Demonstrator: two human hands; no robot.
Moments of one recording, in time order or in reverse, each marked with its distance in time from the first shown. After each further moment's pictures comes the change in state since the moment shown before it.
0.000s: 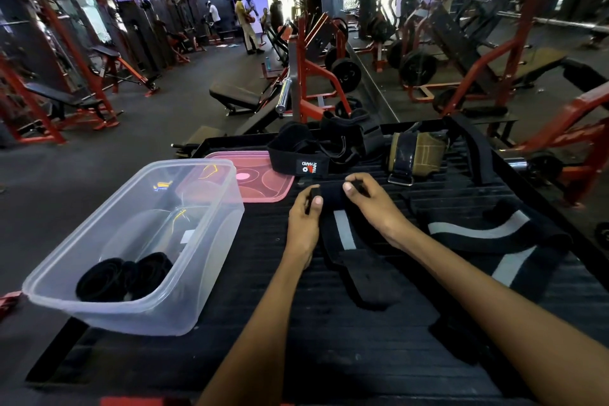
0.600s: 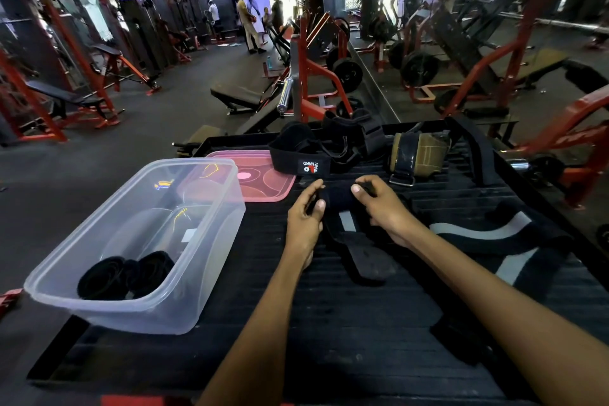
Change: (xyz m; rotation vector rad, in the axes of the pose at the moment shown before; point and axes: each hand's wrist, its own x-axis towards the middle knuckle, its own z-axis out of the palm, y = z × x) left_hand -0.002 0.002 0.000 -0.092 -0.048 -0.045; right_hand 0.002 -0.001 -0.005 0.022 0.048 0.110
